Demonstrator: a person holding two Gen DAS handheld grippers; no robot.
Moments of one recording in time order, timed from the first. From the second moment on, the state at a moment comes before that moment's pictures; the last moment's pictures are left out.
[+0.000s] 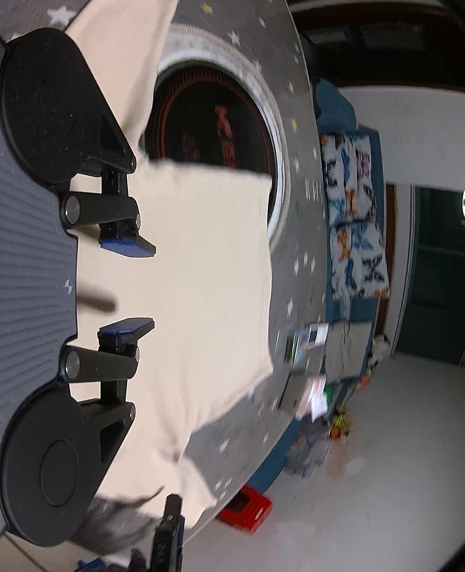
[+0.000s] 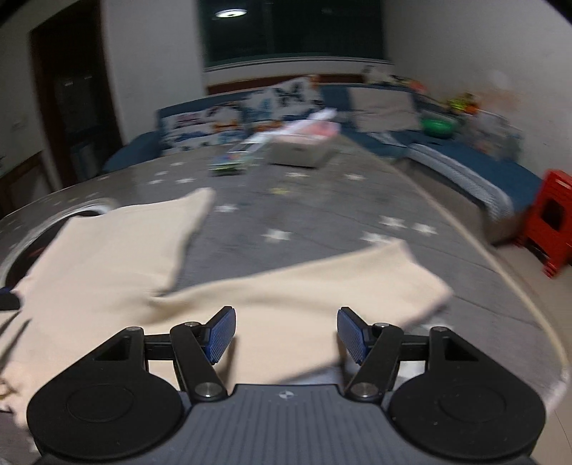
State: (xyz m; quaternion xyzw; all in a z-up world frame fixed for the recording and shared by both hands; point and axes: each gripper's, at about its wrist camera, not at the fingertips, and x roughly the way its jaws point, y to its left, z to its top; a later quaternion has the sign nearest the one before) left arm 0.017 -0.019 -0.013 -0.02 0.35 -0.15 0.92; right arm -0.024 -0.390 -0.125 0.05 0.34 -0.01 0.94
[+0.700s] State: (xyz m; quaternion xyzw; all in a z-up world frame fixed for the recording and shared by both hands) left arm -0.001 -0.088 -0.024 0.02 0.37 -0.20 0.91; right arm -0.017 -0.471 -0.145 0.10 0.31 -0.11 0.94
